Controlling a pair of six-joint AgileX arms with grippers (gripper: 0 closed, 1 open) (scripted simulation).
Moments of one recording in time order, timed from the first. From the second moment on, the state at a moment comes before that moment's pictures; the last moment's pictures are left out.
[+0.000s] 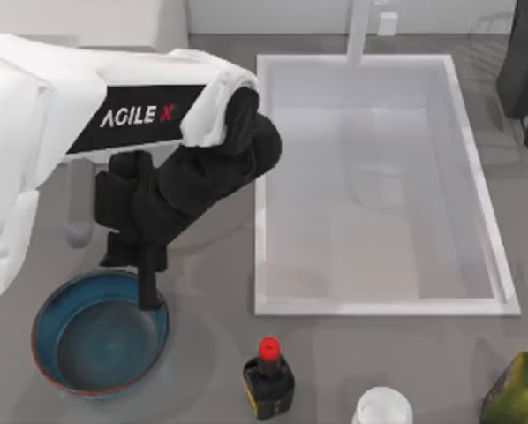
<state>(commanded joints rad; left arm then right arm) -0.62 2.23 1.52 -1.42 -0.46 -2.39 0.00 0.00 0.00 0.00 0.00 0.00</state>
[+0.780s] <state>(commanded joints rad) -0.72 2.33 1.52 -1.67 -0.57 -2.65 0.00 0.00 0.00 0.00 0.00 0.00</state>
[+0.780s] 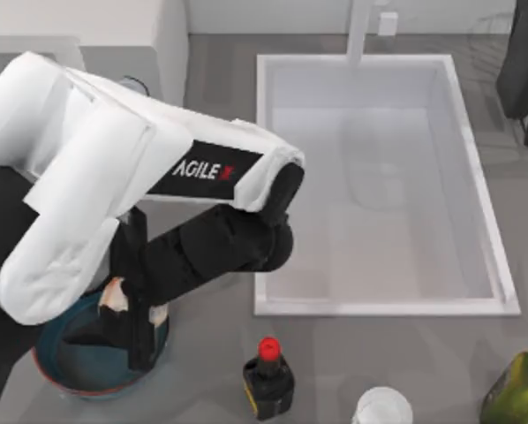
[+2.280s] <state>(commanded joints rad) -0.67 2.33 1.34 -1.50 -0.61 -2.61 0.00 0.00 0.00 0.00 0.00 0.00</state>
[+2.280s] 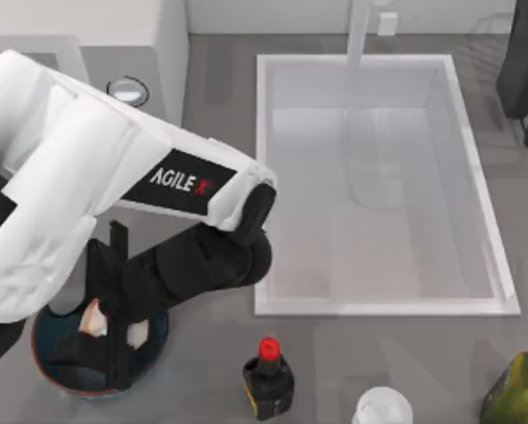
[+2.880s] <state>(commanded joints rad) -0.67 2.33 1.34 -1.50 -0.61 -2.61 0.00 0.00 0.00 0.00 0.00 0.00</state>
